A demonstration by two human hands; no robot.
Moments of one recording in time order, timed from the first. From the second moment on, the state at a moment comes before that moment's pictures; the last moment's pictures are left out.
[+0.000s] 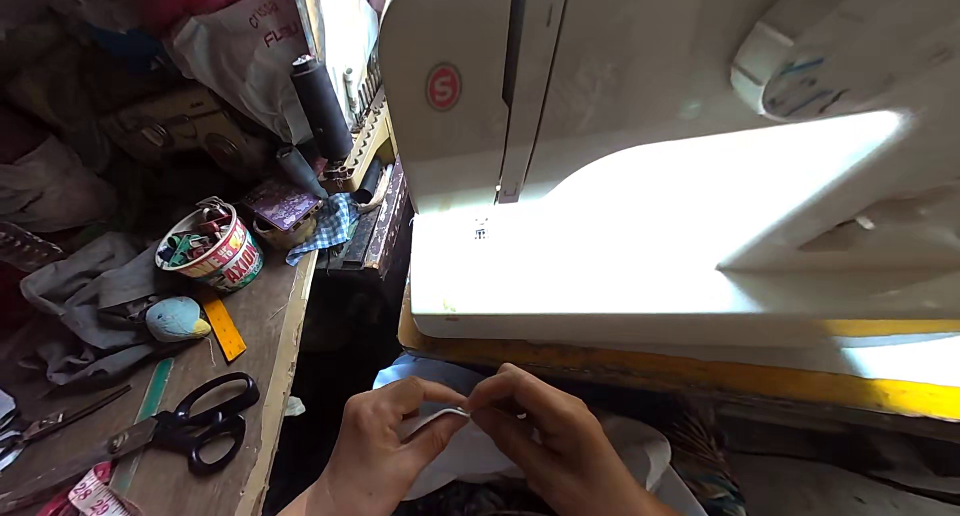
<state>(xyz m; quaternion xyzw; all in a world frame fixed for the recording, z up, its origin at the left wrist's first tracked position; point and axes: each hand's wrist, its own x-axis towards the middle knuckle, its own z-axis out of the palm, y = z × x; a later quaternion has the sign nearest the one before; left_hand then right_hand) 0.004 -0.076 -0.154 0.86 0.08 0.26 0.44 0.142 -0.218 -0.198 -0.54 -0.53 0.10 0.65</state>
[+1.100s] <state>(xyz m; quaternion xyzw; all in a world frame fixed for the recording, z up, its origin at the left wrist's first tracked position) 0.004 -0.064 -0.126 0.70 0.23 -0.06 0.67 0.151 -0.226 -0.198 -0.48 -0.49 0.41 0.60</state>
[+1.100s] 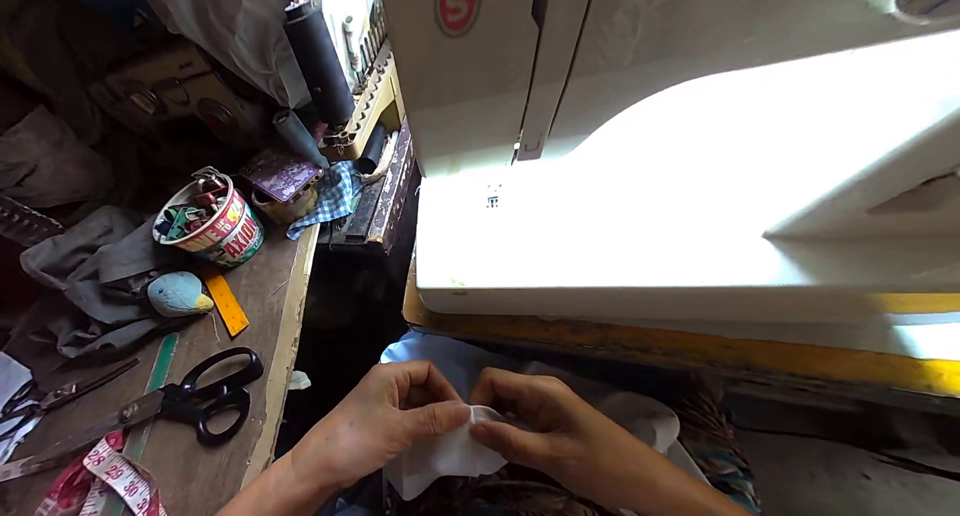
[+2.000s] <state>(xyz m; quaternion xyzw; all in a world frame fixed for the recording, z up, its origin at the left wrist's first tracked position) 0.057 -0.031 -0.058 0.89 0.14 0.14 0.41 0.191 -0.277 -0.125 -0.67 -0.55 0.07 0.49</state>
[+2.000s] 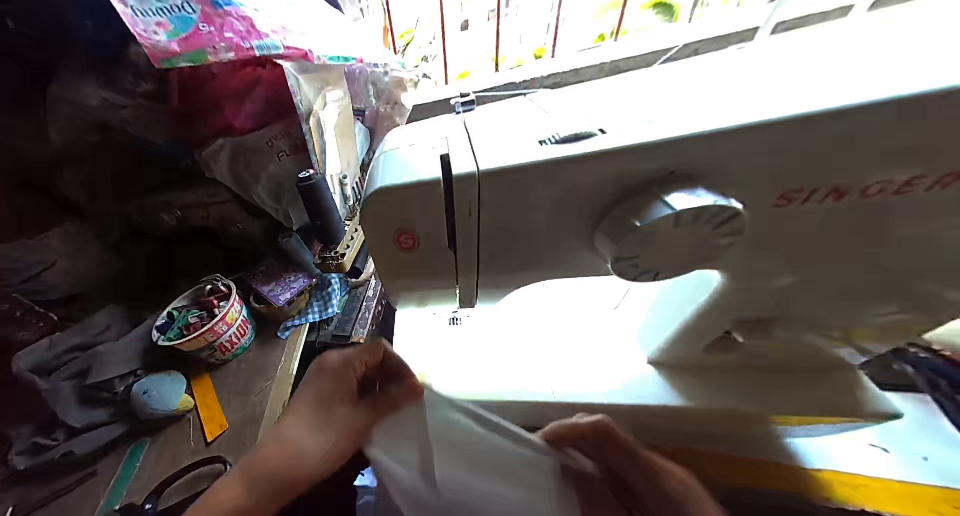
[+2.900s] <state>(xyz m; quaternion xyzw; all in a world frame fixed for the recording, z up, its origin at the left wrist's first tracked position) 0.138 -0.029 -0.082 0.91 0.24 0.10 0.32 0.263 -0.192 -0.136 -0.62 -0.69 -0.29 0.24</state>
